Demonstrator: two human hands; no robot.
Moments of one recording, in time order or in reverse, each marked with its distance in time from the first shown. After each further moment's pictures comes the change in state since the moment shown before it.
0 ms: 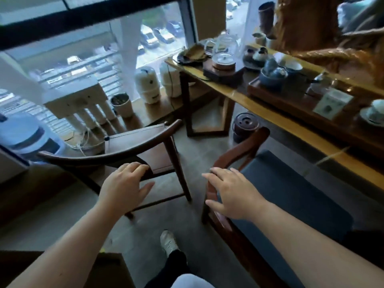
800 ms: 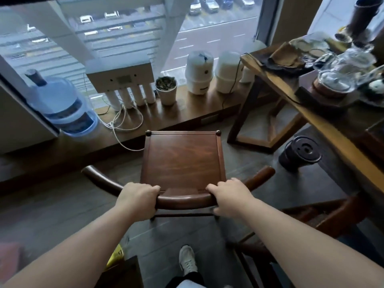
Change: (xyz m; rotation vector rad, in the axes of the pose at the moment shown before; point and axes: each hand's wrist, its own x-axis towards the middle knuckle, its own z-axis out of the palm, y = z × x) left_hand 0.097 -0.263 0.075 0.148 -0.586 -0.169; right_hand 0.360 -0.093 0.050 -0.278 -0.556 -0.140
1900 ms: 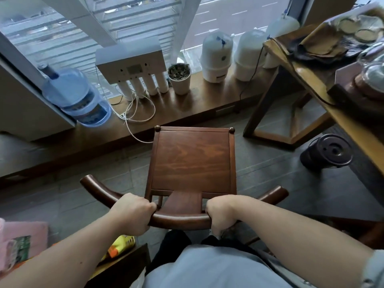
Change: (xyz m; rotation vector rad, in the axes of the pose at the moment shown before) left_hand 0.016 -0.018 -0.011 -0.001 -0.241 0.174; right_hand 0.063 0.017 -0.022 0.303 -0.565 -0.200
